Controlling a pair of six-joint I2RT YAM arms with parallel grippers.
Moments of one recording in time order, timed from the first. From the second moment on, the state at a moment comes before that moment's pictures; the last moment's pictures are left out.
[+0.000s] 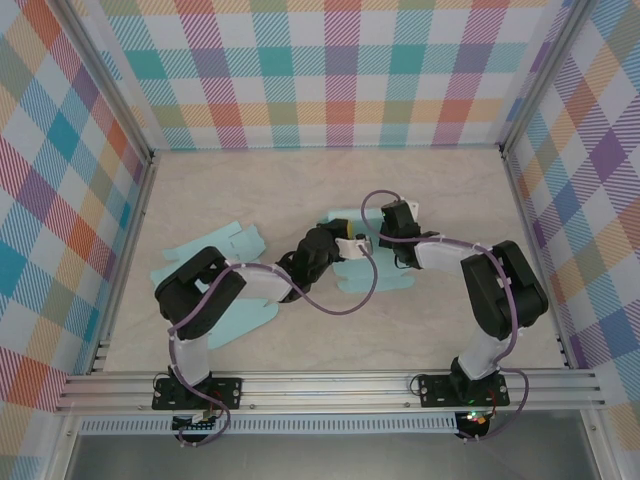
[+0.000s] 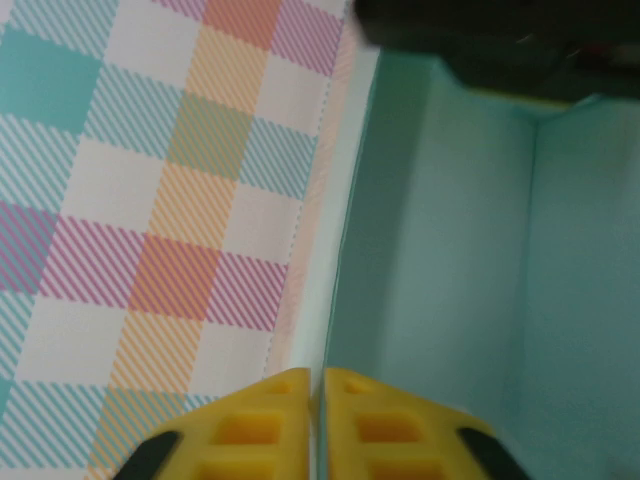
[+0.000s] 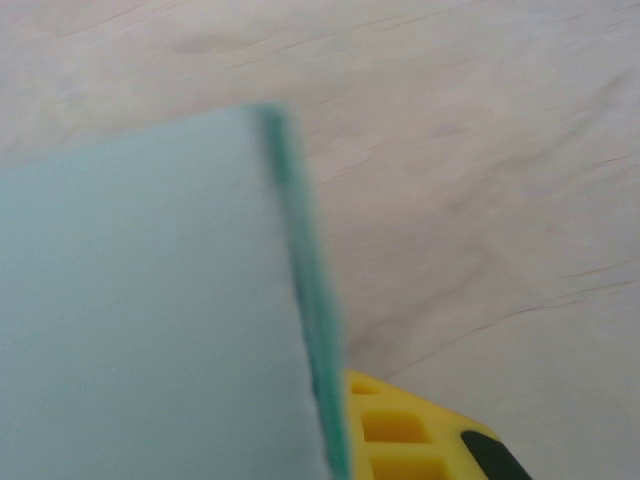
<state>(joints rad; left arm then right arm) -0.82 1.85 0.91 0.72 -0.30 1.05 0.42 1.71 0.89 -0.02 0.37 0.49</state>
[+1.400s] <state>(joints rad) -0.38 1.71 0.97 0.26 0.42 0.01 0.38 1.49 0.84 -0.15 0.10 0.39</state>
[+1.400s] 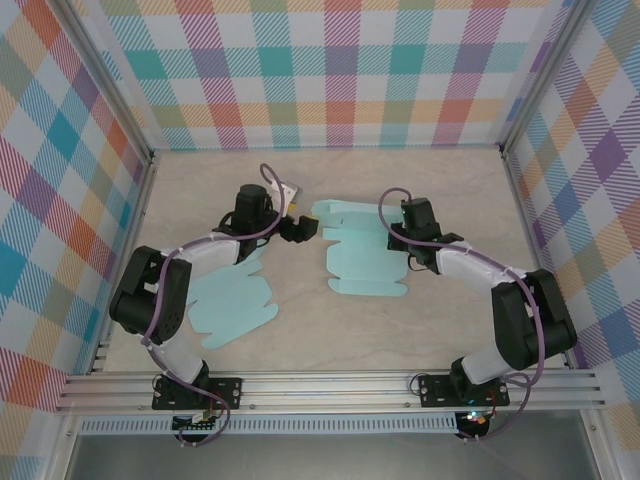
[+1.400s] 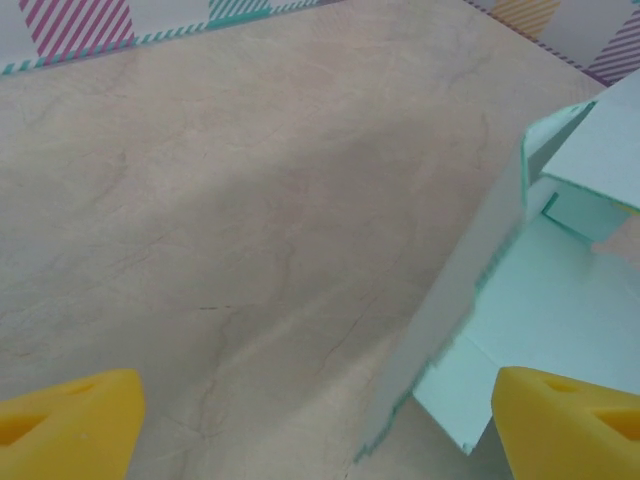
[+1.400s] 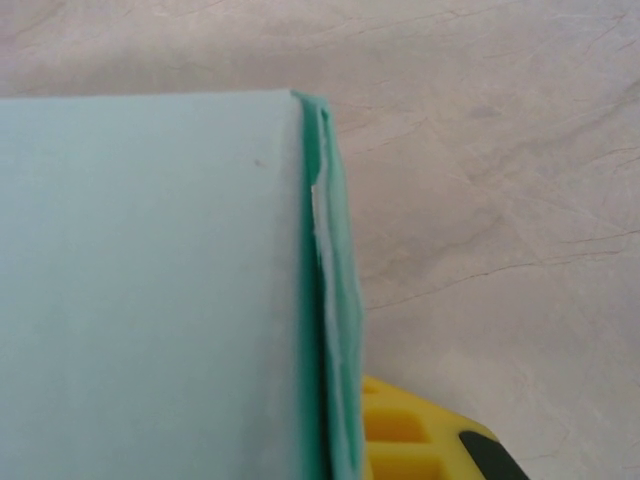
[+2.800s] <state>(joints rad) -0.57 1.51 0.94 0.00 0.18 -0.32 0.45 1.67 1.11 -0.40 0.19 0.49</state>
